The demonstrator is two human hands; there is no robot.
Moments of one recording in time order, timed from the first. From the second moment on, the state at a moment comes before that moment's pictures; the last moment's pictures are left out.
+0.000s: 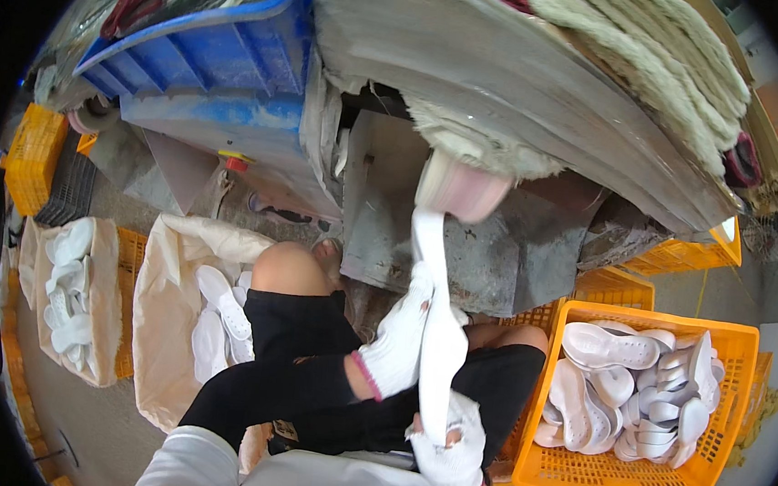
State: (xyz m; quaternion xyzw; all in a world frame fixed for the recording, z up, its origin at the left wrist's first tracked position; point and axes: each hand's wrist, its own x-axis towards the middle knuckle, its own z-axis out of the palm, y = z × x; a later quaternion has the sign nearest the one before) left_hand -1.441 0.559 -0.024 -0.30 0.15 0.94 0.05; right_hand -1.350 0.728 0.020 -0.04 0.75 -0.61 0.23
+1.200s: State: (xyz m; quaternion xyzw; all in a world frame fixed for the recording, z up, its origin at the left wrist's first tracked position) left_hand -1.542 0.477 -0.087 -0.02 0.63 0.77 -0.12; right_hand -1.481 0.621 0.045 -0.16 0.87 -0.45 0.15
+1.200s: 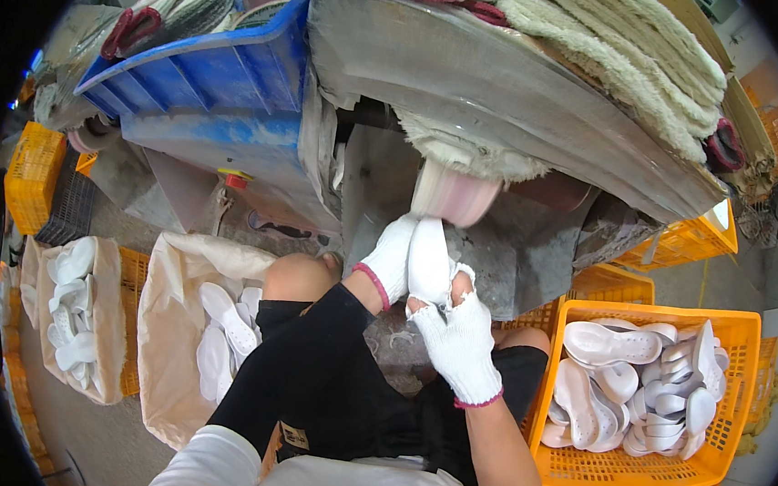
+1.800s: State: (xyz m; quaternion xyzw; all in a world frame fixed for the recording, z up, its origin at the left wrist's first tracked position) left_hand -1.498 0.513 -0.062 -0.21 0.17 0.96 -0.03; right_hand -1.508 0.597 0.007 -0.11 0.72 -0.66 0.17
